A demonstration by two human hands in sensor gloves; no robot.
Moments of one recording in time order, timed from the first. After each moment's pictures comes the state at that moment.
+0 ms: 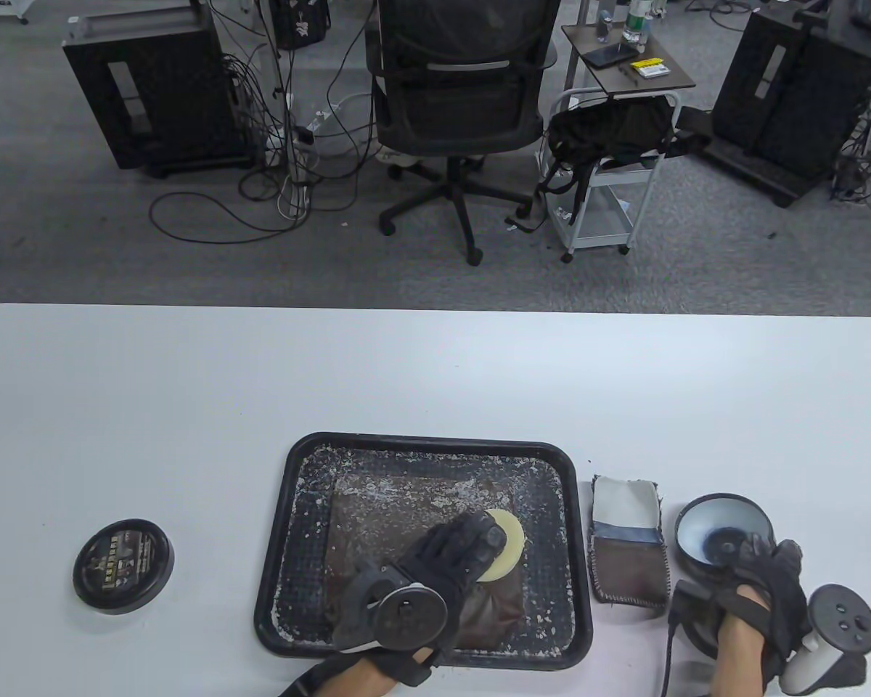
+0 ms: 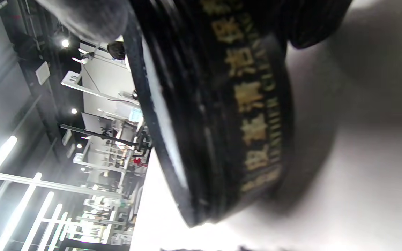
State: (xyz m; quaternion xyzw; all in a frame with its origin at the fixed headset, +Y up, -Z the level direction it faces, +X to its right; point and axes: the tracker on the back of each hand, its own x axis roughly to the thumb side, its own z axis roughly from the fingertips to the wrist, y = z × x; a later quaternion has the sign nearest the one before) left_hand -0.042 -0.700 -0.269 0.19 -0.31 0.25 0.90; right_hand 0.400 -0.769 -0.279 -0.41 -0.20 0.71 0.54
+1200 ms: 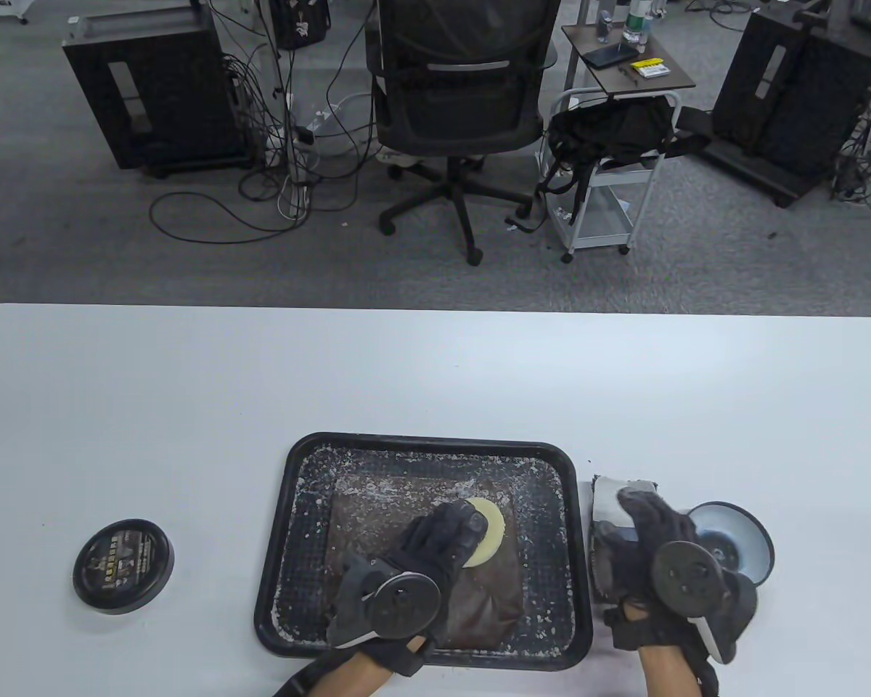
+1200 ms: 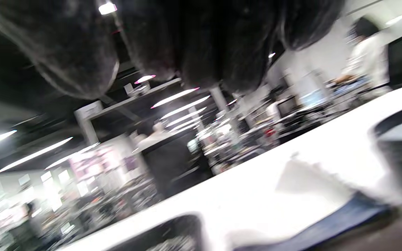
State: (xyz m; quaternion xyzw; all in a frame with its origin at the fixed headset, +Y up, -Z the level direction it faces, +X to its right) left_hand -0.054 -0.703 -0.279 0.18 -0.25 0.23 0.92; right_hand 0.243 -0.693 -0.296 0.00 -0.21 0.95 0.22
